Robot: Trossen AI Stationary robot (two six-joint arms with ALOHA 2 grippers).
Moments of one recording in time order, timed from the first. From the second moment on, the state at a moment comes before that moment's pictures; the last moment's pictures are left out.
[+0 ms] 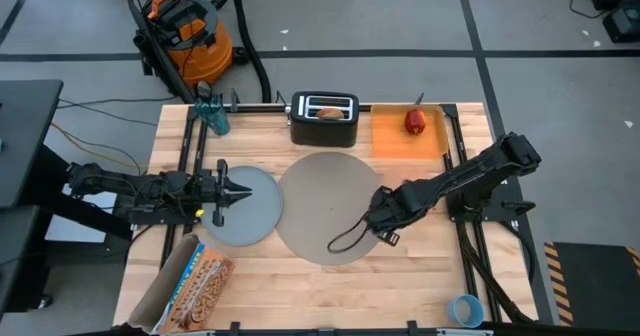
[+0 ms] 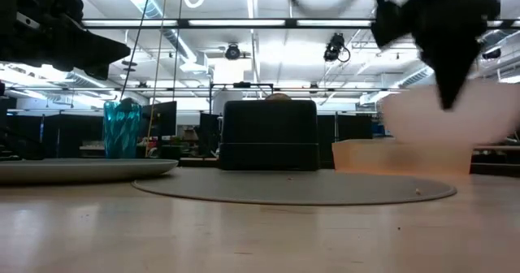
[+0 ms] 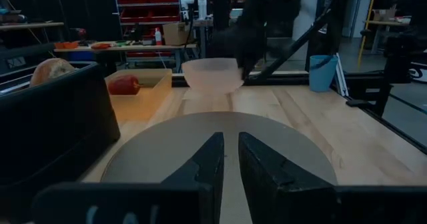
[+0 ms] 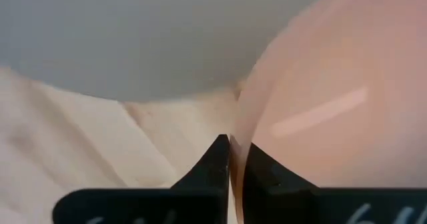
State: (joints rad) left arm -0.17 0.10 0.01 0.09 -0.23 0.01; right arm 0.35 1.61 1.20 -1.20 0.16 0.84
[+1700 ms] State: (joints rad) left arm -0.17 0.10 0.01 0.10 -0.23 0.01; right arm 0.34 1.87 1.51 -0.92 0.22 -0.01
